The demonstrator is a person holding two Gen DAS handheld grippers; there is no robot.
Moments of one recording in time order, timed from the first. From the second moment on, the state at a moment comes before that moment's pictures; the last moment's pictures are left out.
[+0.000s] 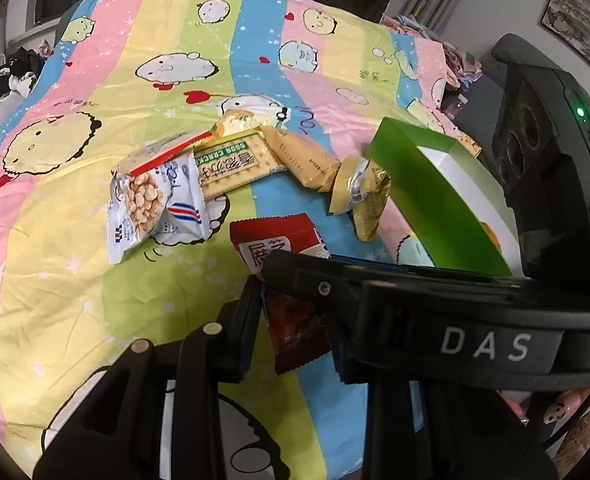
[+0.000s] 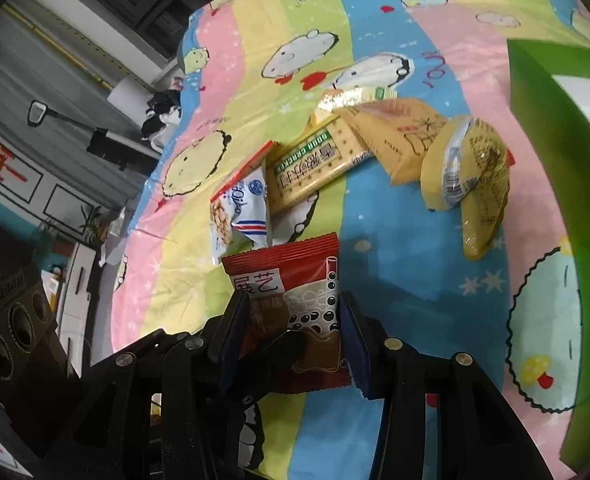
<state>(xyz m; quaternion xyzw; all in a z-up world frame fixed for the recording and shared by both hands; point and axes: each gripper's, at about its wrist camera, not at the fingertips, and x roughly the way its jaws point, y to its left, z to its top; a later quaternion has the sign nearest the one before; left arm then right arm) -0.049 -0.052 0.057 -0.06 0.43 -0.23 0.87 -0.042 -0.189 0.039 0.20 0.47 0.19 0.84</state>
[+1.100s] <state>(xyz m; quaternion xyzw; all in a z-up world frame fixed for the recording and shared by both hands) -0.053 -0.156 0.168 -0.04 0.32 -0.34 0.88 -0.082 -0.291 0.155 0.20 0.34 0.06 0.92</state>
